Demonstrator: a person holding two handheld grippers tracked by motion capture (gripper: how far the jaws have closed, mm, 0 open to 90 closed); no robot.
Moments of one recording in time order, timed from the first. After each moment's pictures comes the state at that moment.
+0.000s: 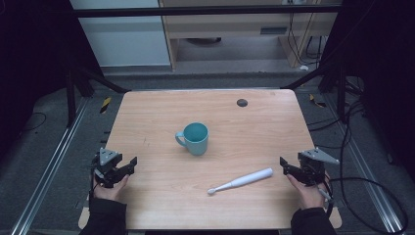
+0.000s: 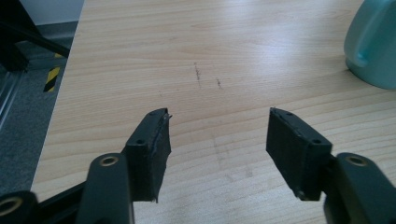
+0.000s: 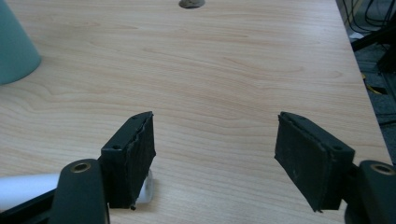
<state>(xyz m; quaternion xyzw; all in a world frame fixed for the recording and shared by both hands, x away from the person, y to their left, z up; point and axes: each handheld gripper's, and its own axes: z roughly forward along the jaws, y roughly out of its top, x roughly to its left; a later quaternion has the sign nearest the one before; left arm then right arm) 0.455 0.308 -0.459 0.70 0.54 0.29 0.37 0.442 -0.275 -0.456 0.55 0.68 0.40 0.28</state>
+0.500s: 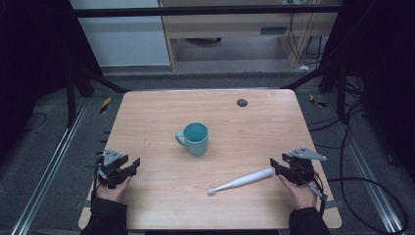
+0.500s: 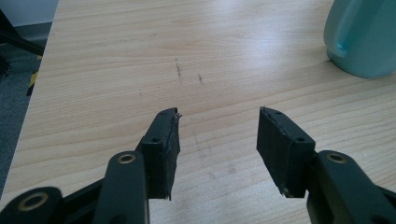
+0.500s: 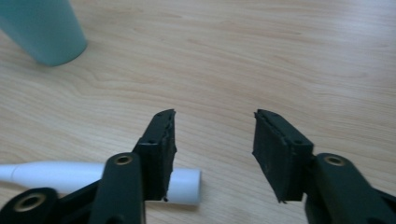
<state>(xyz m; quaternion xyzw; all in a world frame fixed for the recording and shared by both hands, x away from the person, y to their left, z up) 0.456 0.301 -0.462 0.72 0.52 0.27 0.38 0.447 -0.248 -0.455 0.51 0.72 0.40 0.24</state>
